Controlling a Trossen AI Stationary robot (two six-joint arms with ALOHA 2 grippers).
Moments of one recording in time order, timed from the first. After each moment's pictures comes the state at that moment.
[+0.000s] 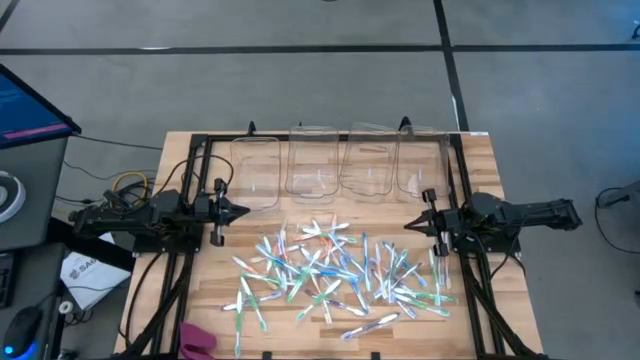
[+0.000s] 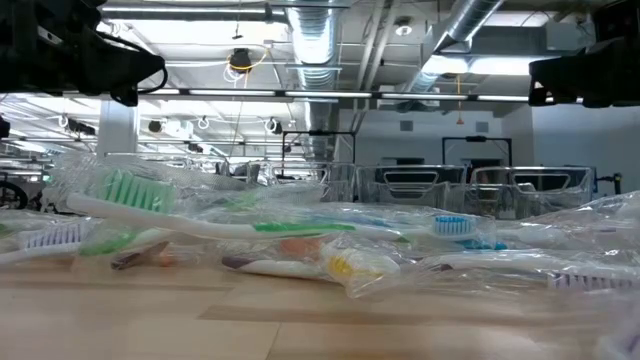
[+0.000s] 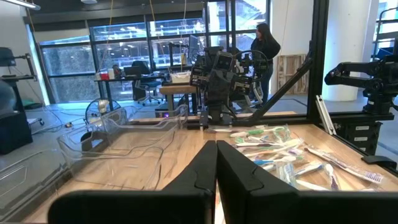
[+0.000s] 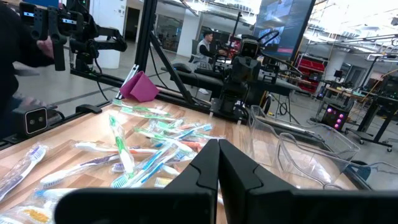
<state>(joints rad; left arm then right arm) 0.01 0.01 0.01 0.11 -0.05 0.08 0.10 0.01 0.00 0.03 -0.07 -0.24</state>
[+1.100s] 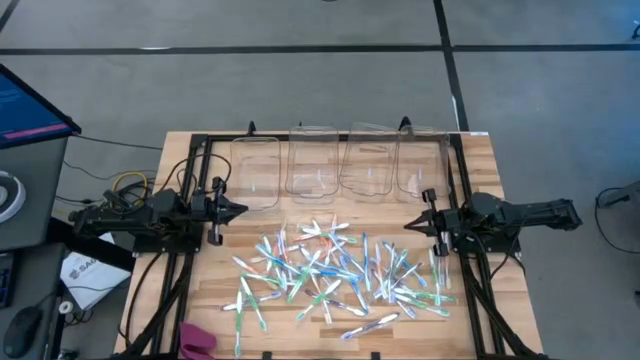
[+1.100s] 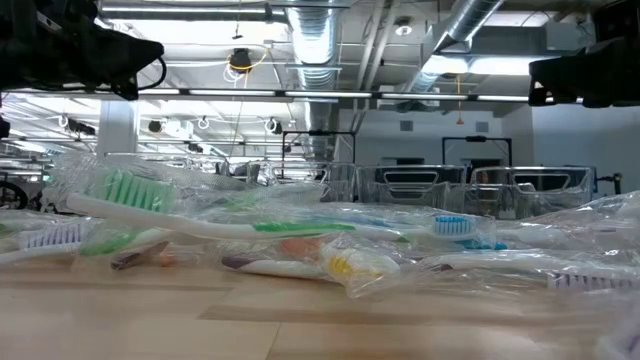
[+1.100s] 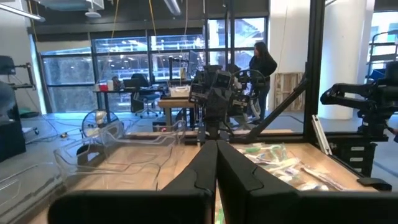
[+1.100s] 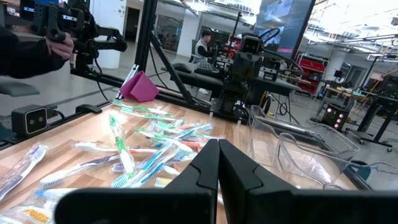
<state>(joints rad) 0.01 0.01 0.01 0.18 -0.05 0.05 0.10 0.01 0.00 0.03 -0.07 -0.24</state>
